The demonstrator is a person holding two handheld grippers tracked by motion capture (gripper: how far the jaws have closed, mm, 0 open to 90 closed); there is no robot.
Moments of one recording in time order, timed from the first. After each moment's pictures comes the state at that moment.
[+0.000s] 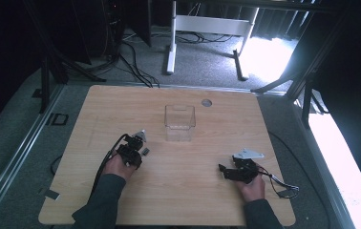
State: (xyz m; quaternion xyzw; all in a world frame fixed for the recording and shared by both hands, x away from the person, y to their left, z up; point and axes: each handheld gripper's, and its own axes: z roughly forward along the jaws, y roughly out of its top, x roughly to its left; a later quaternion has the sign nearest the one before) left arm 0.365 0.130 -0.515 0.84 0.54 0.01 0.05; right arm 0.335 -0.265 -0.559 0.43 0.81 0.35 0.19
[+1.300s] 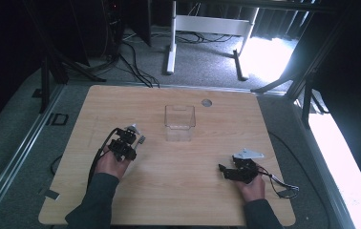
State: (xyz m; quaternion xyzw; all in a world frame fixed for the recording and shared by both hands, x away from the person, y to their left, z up) left arm 0.357 0.149 -0.483 0.83 0.54 0.06 0.12; right arm 0.335 -0.265 -0.559 0.43 0.81 0.35 0.19
